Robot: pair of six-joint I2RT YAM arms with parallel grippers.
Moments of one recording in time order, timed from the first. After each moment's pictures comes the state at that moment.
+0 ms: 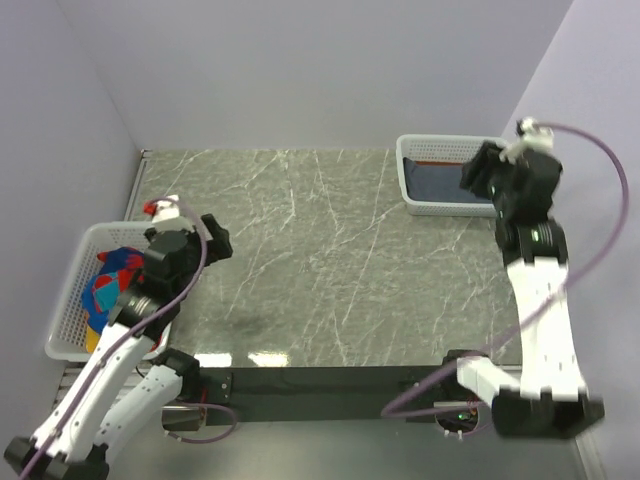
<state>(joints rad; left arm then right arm) -0.39 0.71 0.76 -0.43 -0.35 -0.43 -0.05 1.12 1.35 -0.47 0.01 0.20</state>
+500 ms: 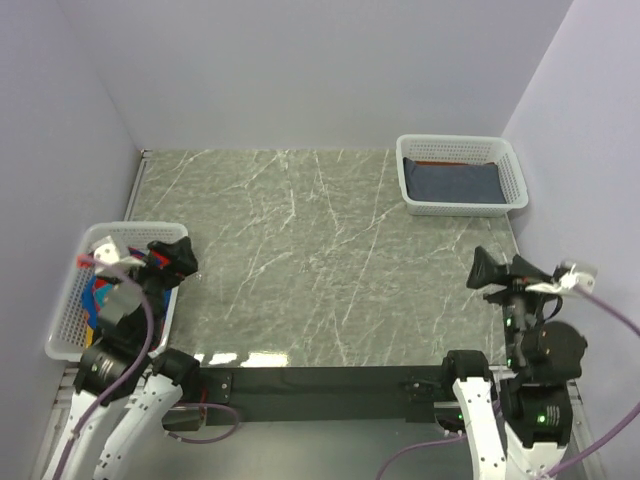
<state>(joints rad) -0.39 0.32 0.72 -0.50 -0.56 -0.54 -0.04 0.22 0.92 -0.60 0.08 0.28</state>
